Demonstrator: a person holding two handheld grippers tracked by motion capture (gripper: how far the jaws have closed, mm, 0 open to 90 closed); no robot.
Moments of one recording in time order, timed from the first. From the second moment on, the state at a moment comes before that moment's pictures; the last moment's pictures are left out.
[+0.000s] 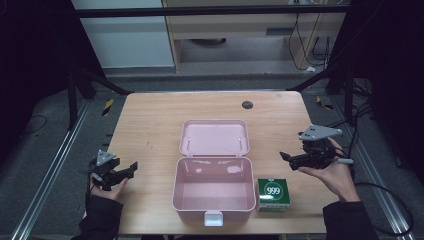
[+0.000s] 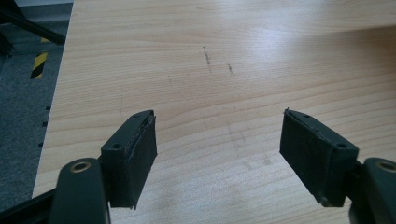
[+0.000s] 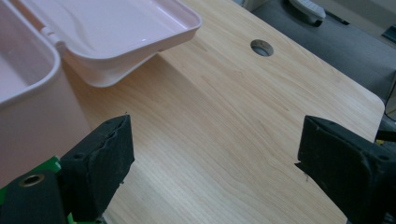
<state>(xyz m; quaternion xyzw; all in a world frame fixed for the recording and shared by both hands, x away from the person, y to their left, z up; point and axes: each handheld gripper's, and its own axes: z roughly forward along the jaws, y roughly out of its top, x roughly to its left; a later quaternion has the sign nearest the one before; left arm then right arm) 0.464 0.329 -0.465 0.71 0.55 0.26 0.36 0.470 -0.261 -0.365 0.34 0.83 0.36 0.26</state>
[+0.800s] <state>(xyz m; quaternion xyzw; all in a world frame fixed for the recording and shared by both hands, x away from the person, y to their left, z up) 0.465 0.327 -0.465 0.71 0.54 0.26 0.36 0.458 -0.233 -0.346 0.22 0.91 0.27 0.21</state>
